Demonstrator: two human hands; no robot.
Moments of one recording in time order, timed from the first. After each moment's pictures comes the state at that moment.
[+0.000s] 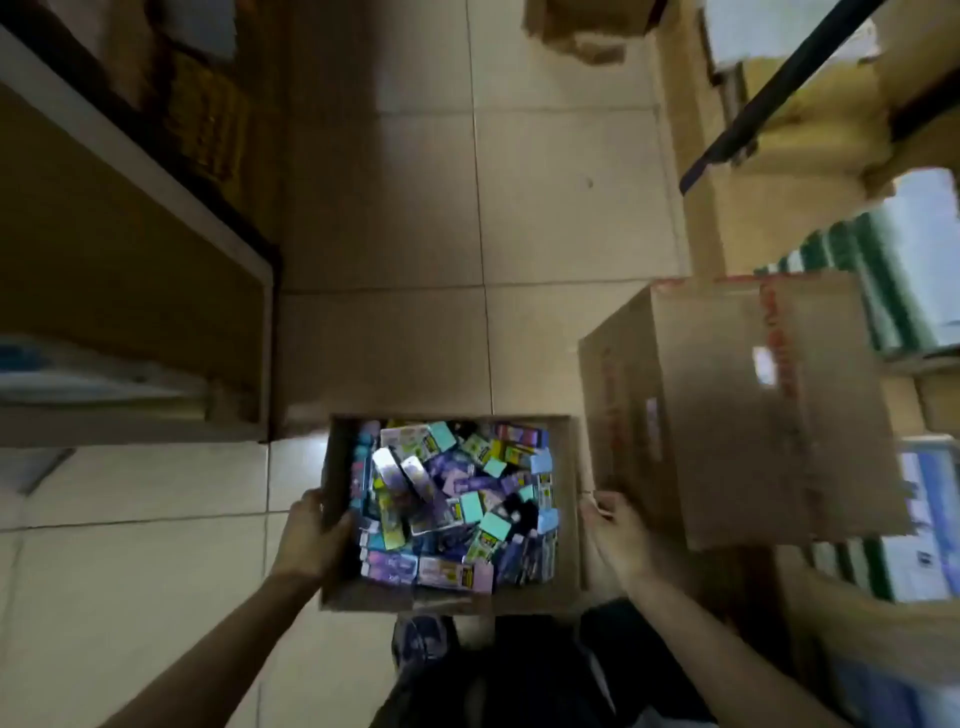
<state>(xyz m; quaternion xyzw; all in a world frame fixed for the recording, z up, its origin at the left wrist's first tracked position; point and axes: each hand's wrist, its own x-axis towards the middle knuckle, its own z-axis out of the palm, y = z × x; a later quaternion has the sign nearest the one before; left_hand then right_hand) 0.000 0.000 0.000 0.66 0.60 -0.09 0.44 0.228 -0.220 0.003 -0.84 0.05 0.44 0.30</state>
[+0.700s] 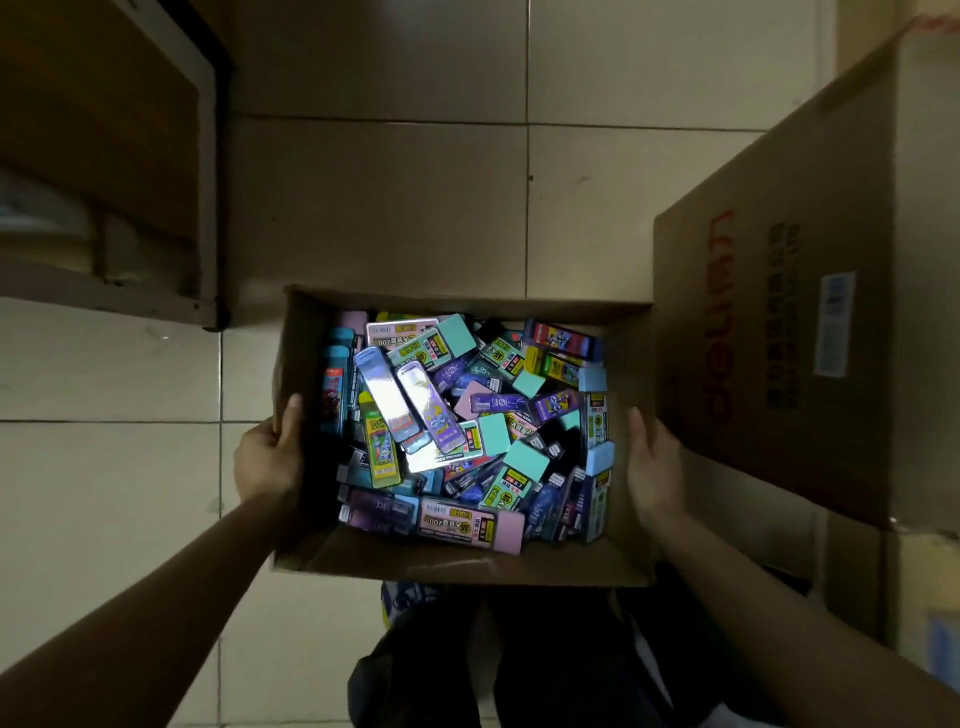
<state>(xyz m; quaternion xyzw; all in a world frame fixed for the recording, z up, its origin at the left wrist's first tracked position) -0.042 -0.004 -0.154 0.54 0.74 0.02 0.40 0.209 -0.242 -0.161 -0.87 0.04 0.36 0.33</state>
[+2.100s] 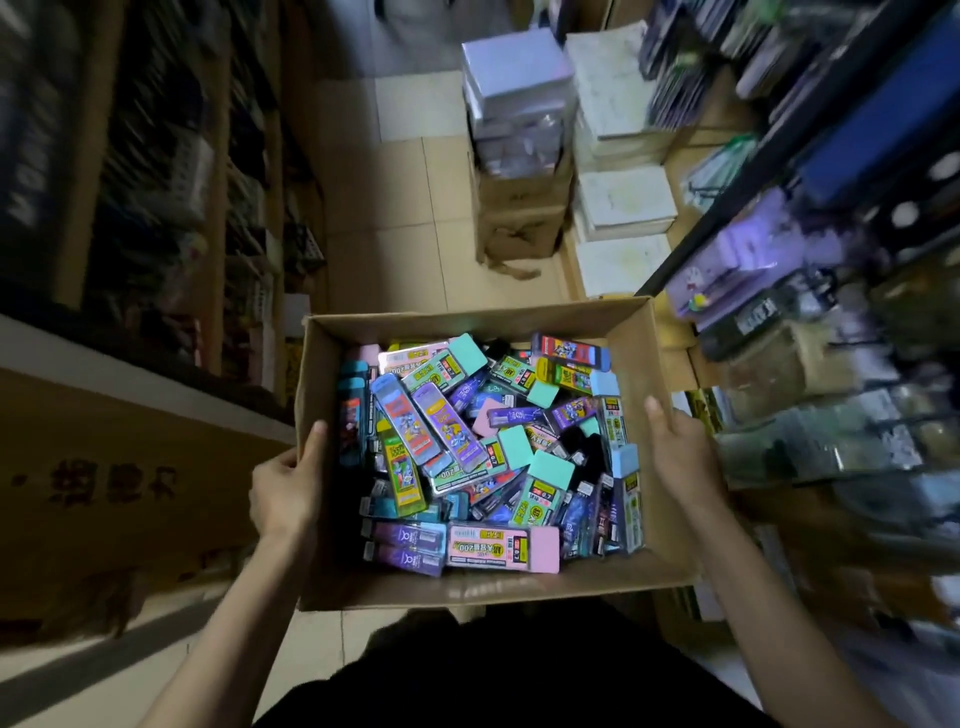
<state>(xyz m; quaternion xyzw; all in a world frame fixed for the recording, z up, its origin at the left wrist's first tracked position) 0.195 0.154 0.540 0.58 0.69 0.10 0.43 0.447 -0.102 0.542 -0.91 -0.03 0.22 0.35</state>
